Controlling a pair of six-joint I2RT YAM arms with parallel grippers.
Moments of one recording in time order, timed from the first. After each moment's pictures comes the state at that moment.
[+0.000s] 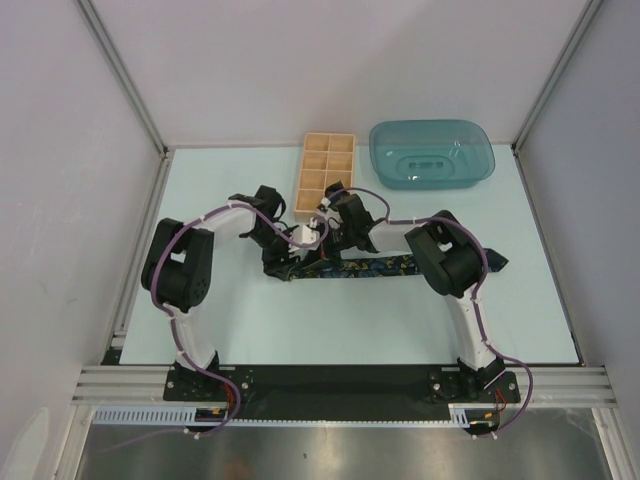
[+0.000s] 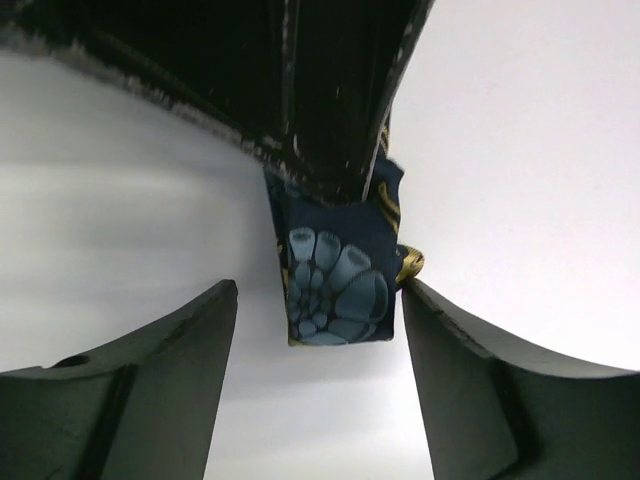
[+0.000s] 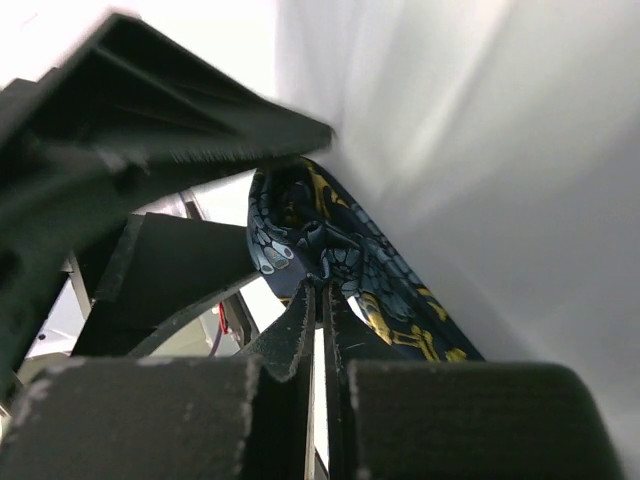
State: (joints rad) left arm -0.35 1.89 1.25 -0.83 0.53 1.15; right arm 0.62 2.20 1.34 0.10 -0.82 0.77
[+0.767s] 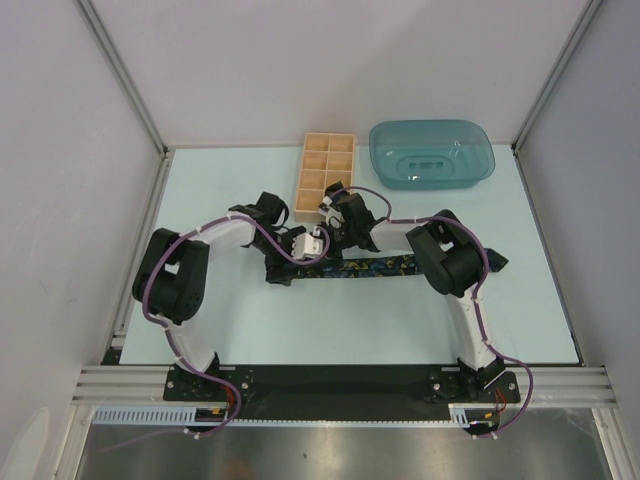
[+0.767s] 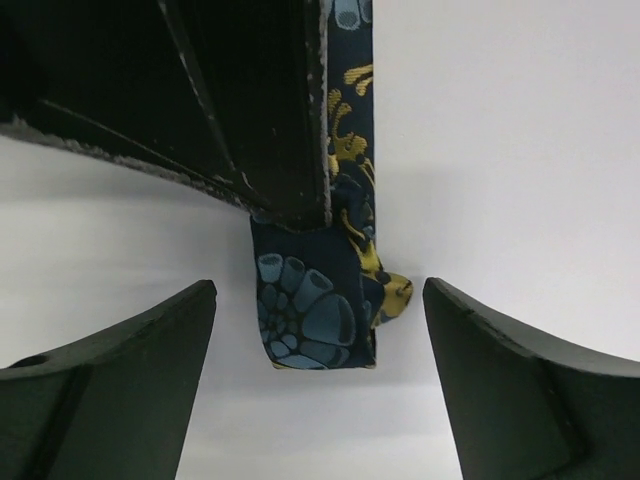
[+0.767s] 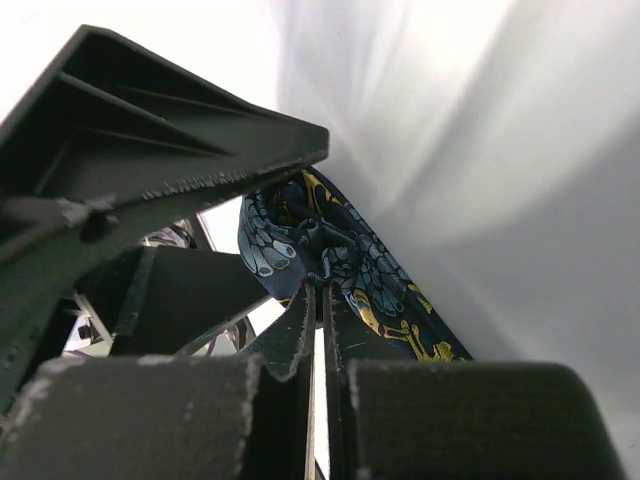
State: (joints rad) left arm -0.39 1.79 1.12 -0.68 0.51 1.17; right arm 0.61 2.20 1.34 0.09 -0.82 0.75
